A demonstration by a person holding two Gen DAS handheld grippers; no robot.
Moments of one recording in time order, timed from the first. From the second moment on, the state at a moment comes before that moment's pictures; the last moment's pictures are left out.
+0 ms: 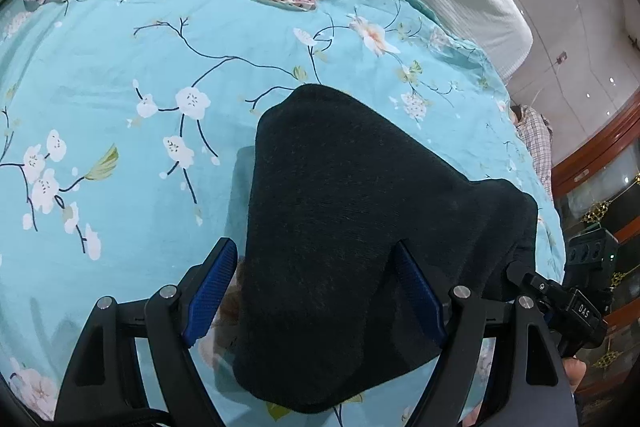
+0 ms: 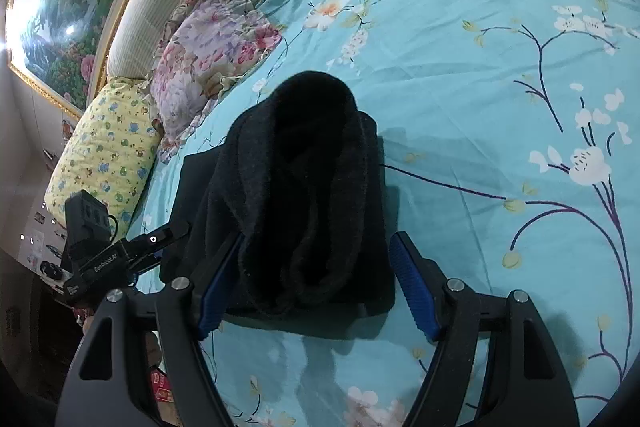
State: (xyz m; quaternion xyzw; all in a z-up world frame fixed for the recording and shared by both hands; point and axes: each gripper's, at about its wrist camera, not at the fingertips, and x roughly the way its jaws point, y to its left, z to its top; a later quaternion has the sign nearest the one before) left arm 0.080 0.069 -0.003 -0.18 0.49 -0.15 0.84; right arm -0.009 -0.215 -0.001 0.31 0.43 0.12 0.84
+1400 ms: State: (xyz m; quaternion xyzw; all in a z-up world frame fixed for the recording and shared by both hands) left arm 0.056 0.107 0.065 -0.21 0.43 -0.13 0.87; right arm 0.022 -0.159 0.061 0.26 0.38 0.23 0.86
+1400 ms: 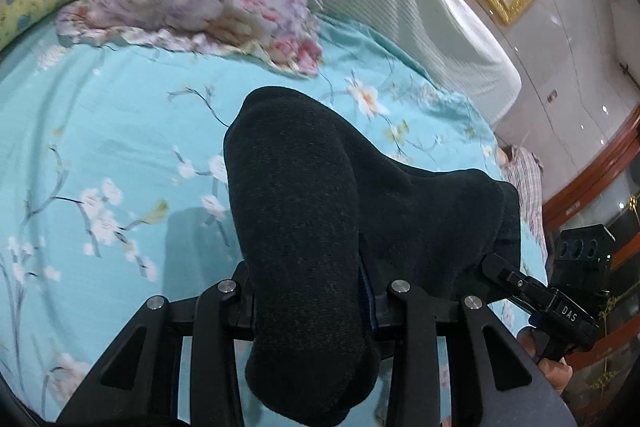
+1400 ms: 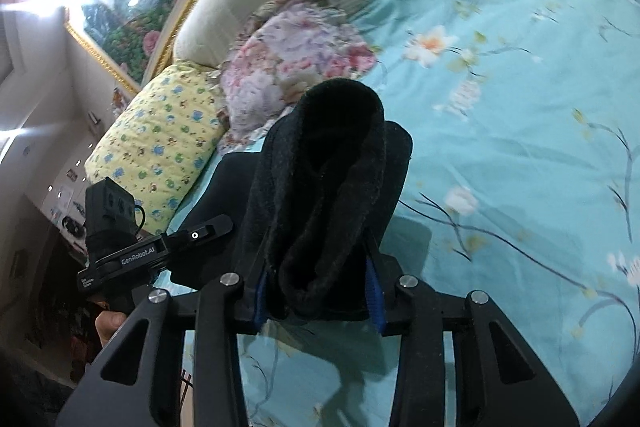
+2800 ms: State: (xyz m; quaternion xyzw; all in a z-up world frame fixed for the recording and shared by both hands) left arm 0.099 0.234 0.061 -0.23 0.40 0.02 0.89; right arm 0.156 -0.024 0.058 0.18 0.40 0.31 0.85
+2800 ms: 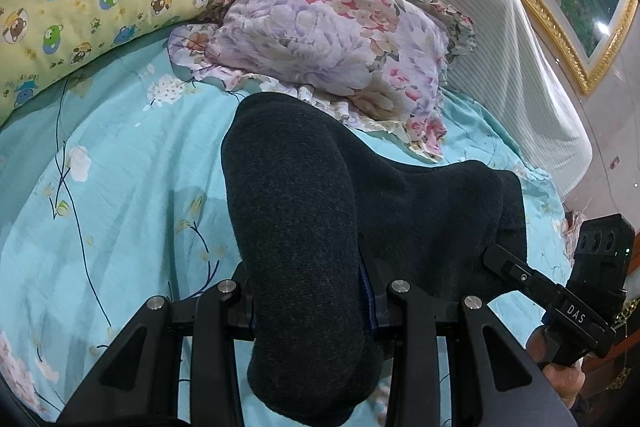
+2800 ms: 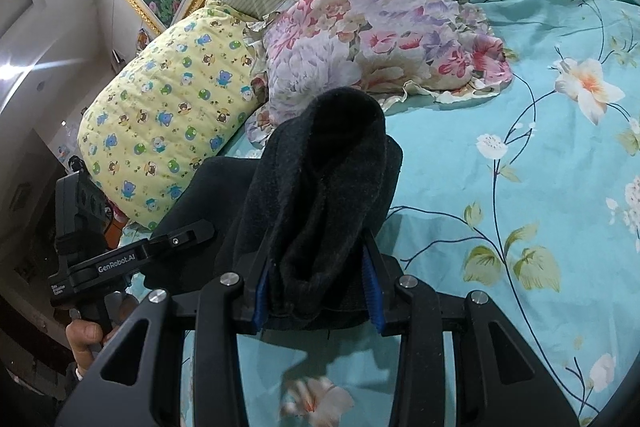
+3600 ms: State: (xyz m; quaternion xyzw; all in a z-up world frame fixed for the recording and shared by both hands) left arm 0.095 0.247 0.020 -0.23 0.43 0.08 0.87; right arm 0.181 -0.050 0.010 0.21 0.44 0.25 0.84
